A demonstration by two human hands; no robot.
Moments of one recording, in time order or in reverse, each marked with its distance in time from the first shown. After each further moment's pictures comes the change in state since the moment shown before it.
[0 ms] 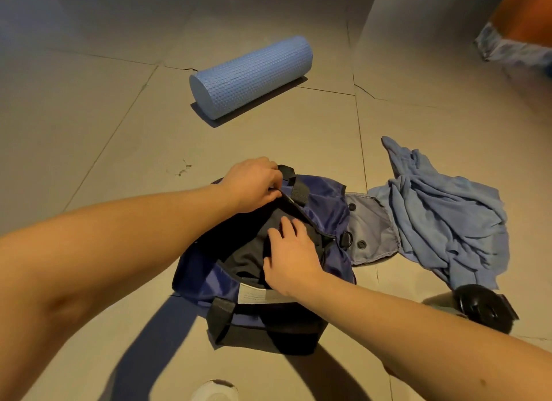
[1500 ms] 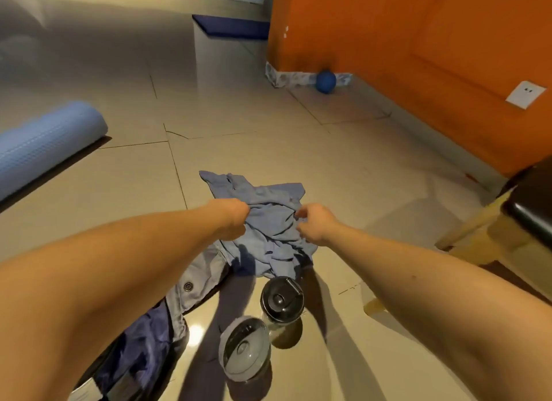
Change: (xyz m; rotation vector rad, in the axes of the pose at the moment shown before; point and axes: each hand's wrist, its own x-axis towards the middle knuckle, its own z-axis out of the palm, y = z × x) left_hand 0.211 0.325 -0.006 0.177 -0.471 0.159; right_hand -0.144 0.395 -0.125 0.438 0.294 0.652
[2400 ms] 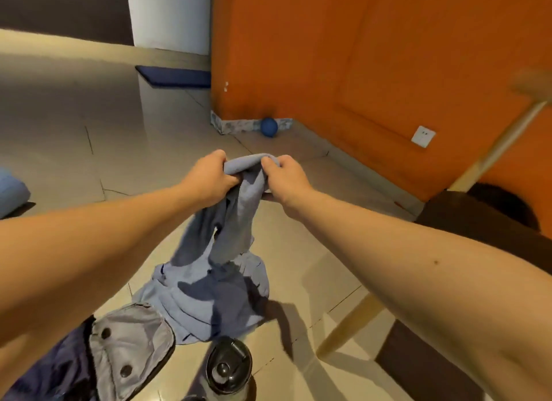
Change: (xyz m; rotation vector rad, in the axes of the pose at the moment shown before) left_hand 0.017 0.044 -0.192 -0.723 0.651 0.108; right_hand -0.029 -0.070 -0.187 0.868 0.388 -0.078
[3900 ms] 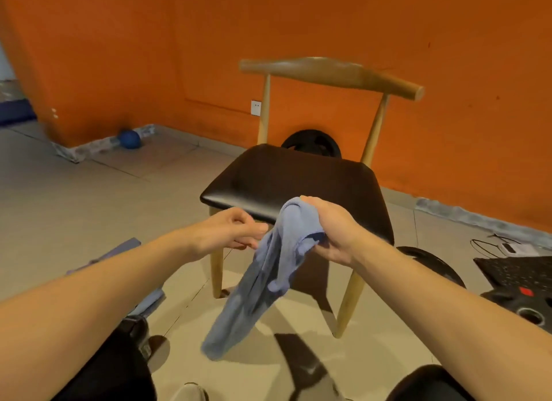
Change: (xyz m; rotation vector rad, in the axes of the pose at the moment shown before) left_hand -0.270 0.304 0.072 -0.382 -1.027 0.202; right_hand -0.406 0.032 -0.321 0.637 0.353 0.285
